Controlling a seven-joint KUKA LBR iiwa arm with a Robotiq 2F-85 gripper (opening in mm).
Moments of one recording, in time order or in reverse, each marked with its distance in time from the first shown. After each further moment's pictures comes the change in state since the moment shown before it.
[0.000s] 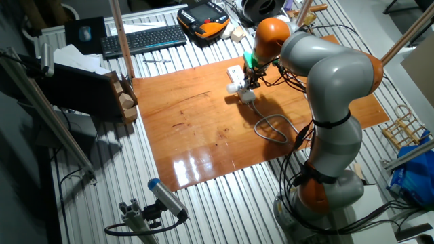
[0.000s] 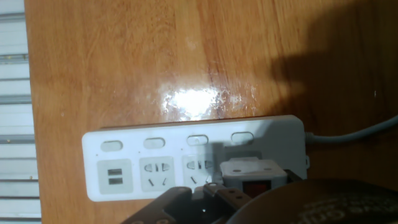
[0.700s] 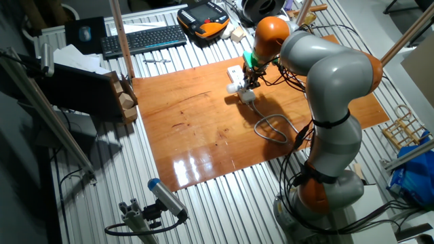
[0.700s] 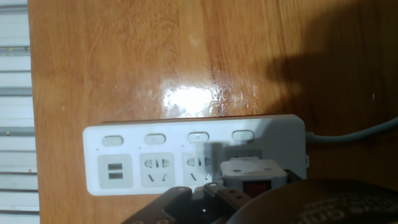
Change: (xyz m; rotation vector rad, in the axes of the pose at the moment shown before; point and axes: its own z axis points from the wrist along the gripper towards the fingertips) arm 0.002 0.001 0.000 0.003 0.003 -0.019
